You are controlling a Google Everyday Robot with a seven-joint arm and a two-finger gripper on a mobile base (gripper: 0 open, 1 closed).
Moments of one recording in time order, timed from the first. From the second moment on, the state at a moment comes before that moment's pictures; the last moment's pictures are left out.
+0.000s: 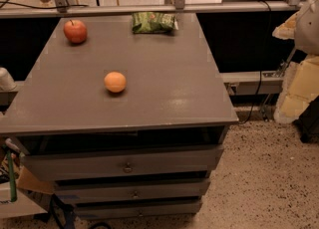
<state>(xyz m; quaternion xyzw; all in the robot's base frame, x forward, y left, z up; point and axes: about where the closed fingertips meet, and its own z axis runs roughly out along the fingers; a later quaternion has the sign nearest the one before) 0.438 -0.217 0.977 -0.60 0.78 -0.04 0.16</state>
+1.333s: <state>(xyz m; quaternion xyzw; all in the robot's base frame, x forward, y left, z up) 0.495 -0.143 0.951 -0.60 0.76 0.04 0.23</state>
